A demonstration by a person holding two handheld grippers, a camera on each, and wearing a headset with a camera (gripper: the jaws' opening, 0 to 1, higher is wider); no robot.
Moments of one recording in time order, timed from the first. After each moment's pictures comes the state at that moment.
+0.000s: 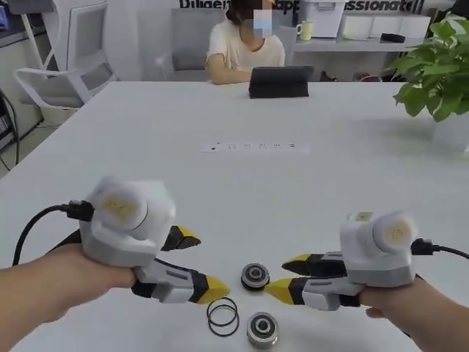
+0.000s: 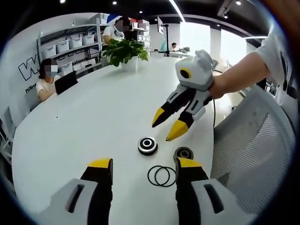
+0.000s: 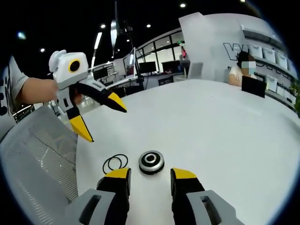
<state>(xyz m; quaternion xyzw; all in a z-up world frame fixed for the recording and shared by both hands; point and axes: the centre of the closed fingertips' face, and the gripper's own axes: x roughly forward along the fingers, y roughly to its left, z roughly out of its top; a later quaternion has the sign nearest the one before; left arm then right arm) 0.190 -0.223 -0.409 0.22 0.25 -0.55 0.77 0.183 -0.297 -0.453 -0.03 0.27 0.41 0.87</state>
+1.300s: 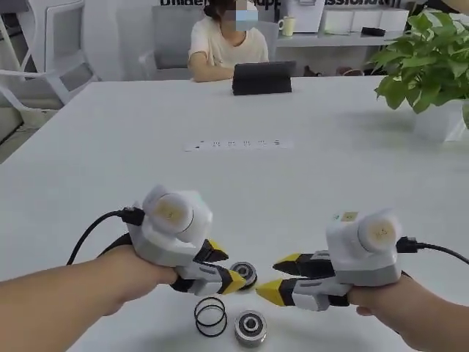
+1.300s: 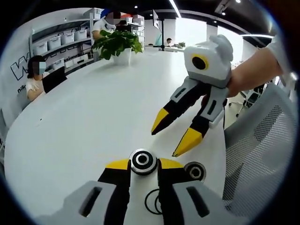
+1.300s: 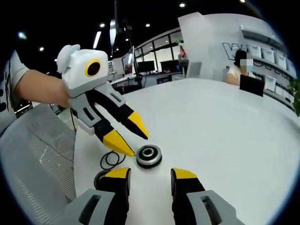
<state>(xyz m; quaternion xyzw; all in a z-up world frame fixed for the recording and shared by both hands) 0.201 -0.277 -0.447 0.22 0.27 -0.56 0.75 0.181 -0.305 -0.461 -0.03 0.27 0.40 0.88</state>
